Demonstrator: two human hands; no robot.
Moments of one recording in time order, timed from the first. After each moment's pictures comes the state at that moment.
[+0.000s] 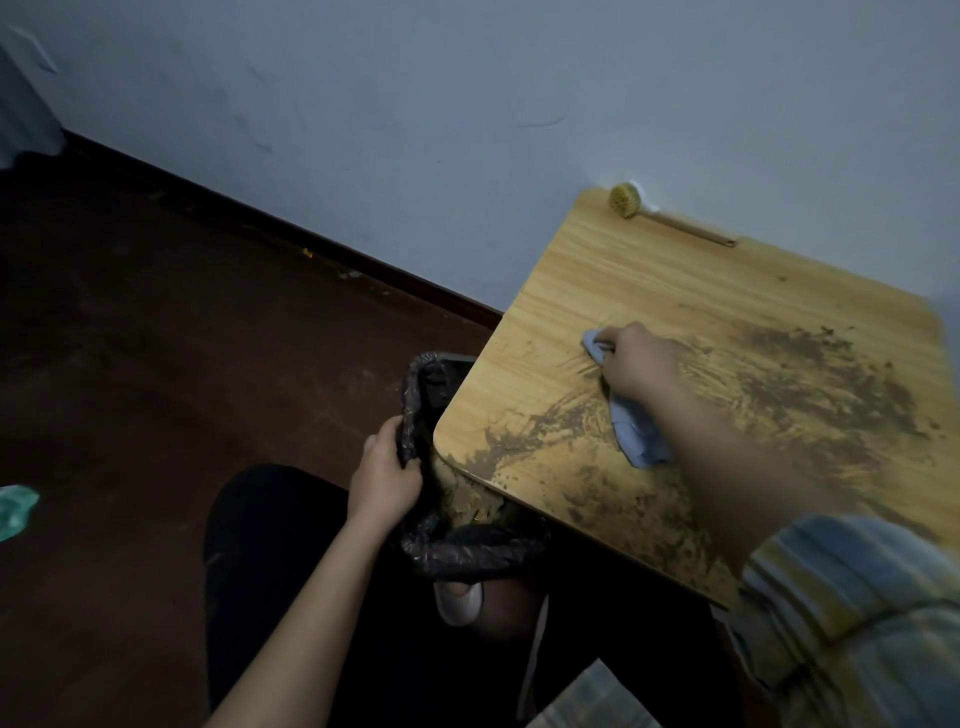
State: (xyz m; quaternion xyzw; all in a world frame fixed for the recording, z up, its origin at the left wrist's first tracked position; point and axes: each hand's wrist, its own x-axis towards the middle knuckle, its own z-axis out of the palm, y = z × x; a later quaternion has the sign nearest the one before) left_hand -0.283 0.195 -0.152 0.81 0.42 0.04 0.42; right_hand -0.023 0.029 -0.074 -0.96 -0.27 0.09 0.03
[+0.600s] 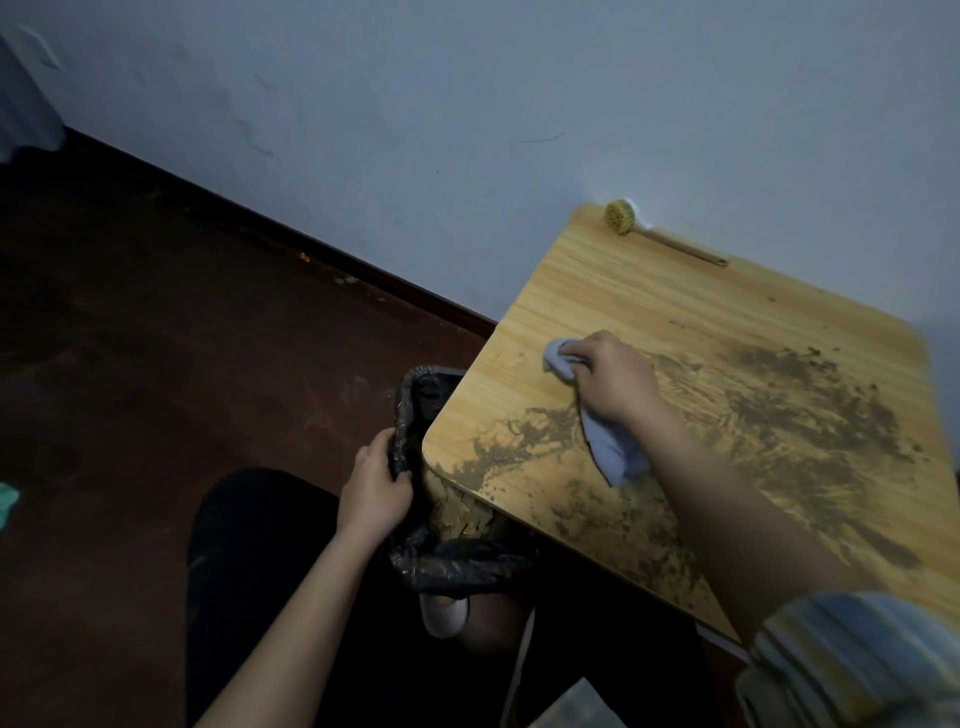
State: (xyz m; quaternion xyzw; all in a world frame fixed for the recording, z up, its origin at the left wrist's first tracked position) left_hand -0.281 0.189 -0.156 0.81 0.43 0.03 0.41; right_hand -0.045 0.031 -0.059 -0.92 -0.38 0.07 0.12
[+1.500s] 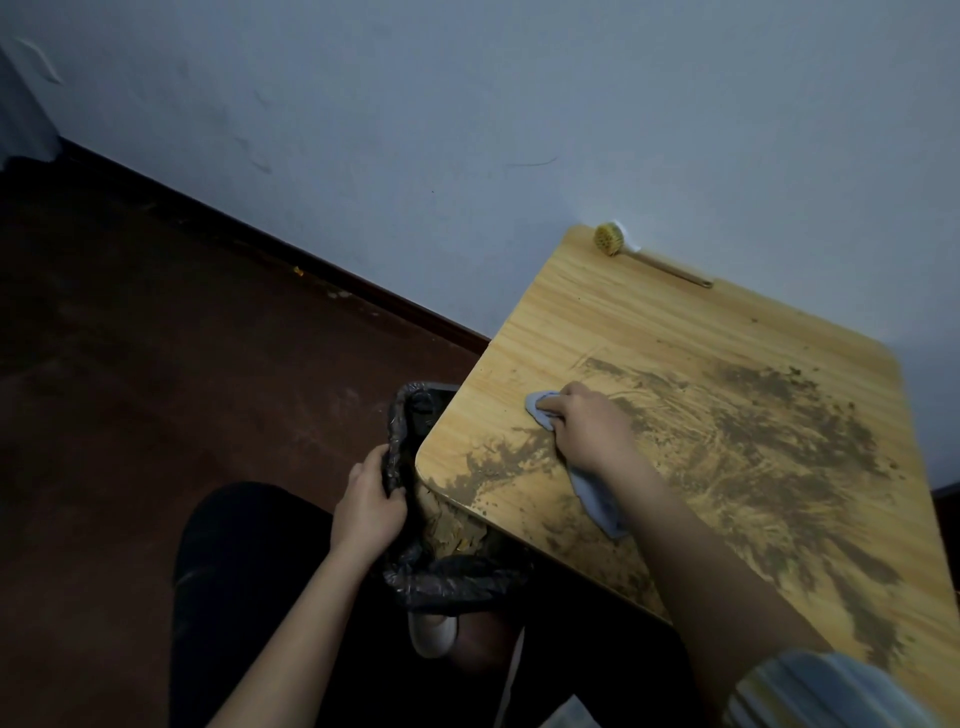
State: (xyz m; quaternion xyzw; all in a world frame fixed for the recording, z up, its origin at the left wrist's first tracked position) left_hand -0.282 0.185 -0.150 0.80 0.43 0.03 0.43; right_hand -0.078 0.026 -0.073 -0.92 -0.39 0.09 0.00
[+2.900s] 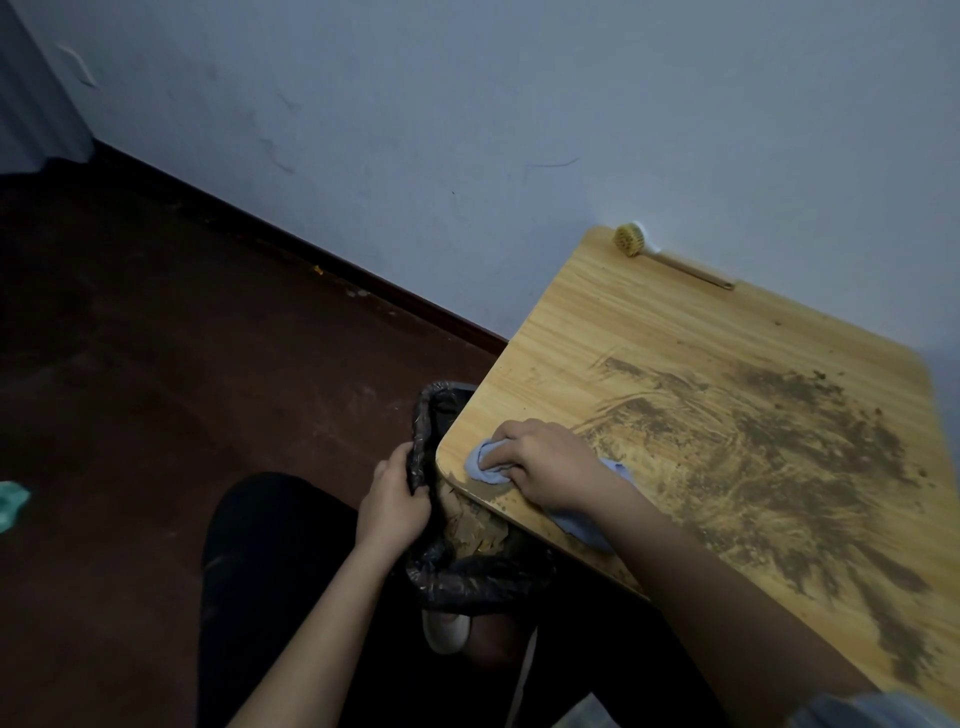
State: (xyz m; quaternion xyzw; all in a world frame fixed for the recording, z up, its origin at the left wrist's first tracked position) left_hand -0.285 0.178 -0.144 0.79 0.43 0.03 0.44; right_hand -0.132 0.049 -0.071 -0.78 -0.60 0.16 0.03
